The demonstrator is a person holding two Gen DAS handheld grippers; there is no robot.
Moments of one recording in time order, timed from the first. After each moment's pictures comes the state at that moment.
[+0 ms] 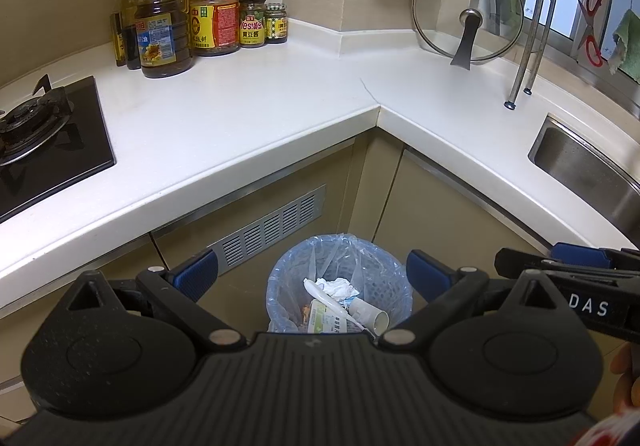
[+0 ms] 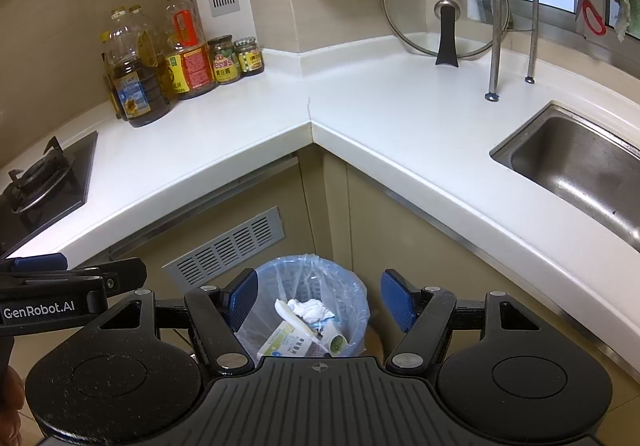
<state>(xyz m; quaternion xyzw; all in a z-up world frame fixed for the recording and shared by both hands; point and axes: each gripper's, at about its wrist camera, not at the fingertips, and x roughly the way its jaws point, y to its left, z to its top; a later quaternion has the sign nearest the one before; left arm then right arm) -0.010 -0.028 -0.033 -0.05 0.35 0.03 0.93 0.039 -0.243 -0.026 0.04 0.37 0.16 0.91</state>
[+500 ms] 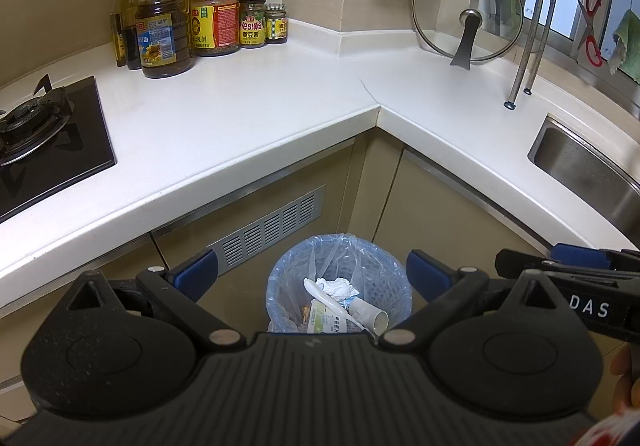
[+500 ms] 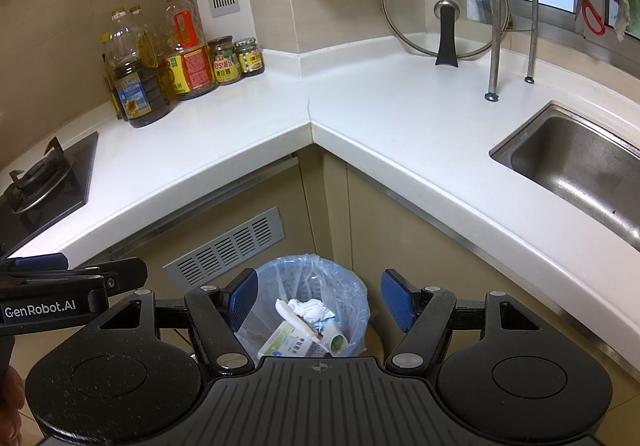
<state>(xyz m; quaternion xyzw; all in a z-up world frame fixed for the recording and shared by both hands) -0.010 -0.028 -0.032 -0.05 0.35 0.03 0.93 0.039 -0.243 -0.025 0.04 0.37 0.16 0.91</state>
